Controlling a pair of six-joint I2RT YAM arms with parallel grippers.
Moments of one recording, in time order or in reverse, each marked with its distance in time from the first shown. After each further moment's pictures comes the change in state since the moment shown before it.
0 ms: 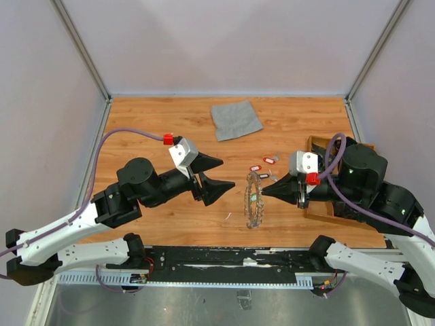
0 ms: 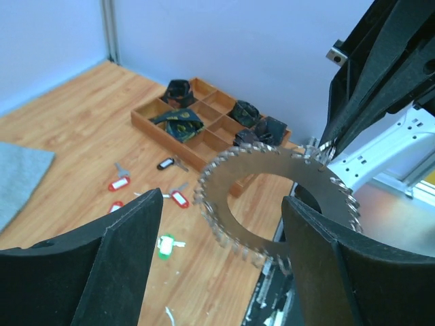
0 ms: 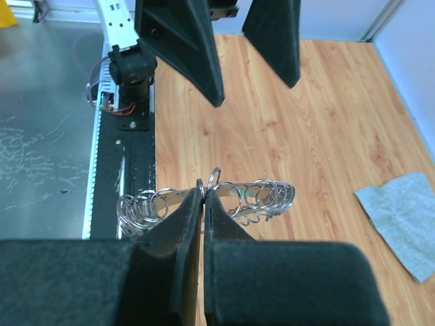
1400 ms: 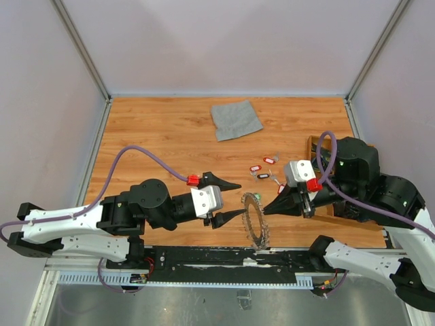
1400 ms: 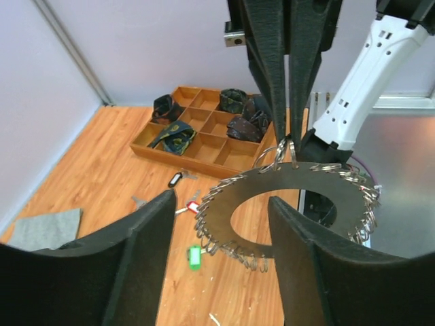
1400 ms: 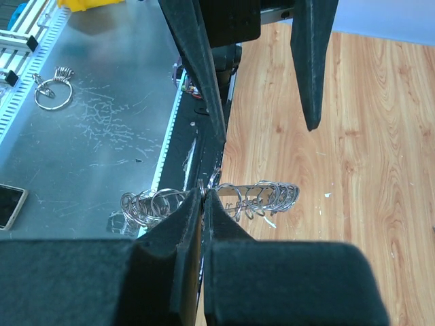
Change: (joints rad) left arm -0.366 0.071 0.080 -0.042 -0.207 0.411; right arm 0.000 0.087 0.131 -0.239 -0.264 -0.087
